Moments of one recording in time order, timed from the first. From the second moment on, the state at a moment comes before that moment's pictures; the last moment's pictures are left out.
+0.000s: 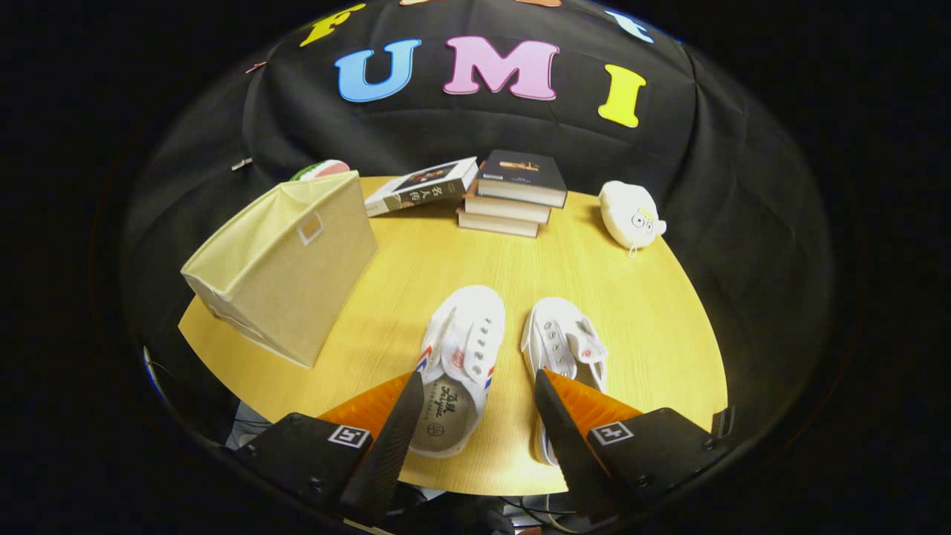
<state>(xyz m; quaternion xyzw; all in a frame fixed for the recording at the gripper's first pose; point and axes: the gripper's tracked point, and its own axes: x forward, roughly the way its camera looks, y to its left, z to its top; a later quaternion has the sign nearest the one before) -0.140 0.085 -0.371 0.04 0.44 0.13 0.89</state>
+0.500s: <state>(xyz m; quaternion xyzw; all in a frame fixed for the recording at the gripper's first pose) -0.095 0.099 -0.456 0.02 0.47 0.11 0.88</state>
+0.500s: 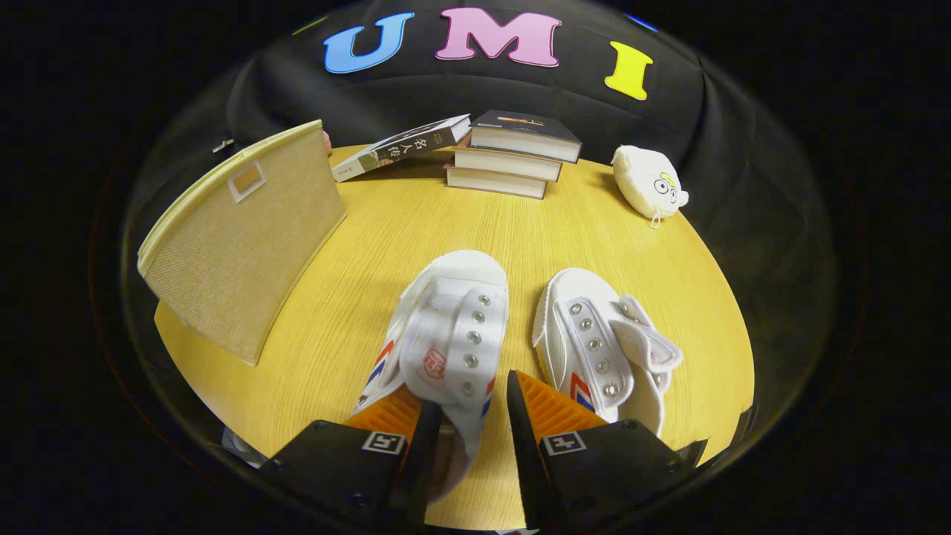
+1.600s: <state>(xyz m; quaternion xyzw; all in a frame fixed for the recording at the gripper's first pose) -0.042 0.190 -0.231 0.19 0.44 0.10 0.87</state>
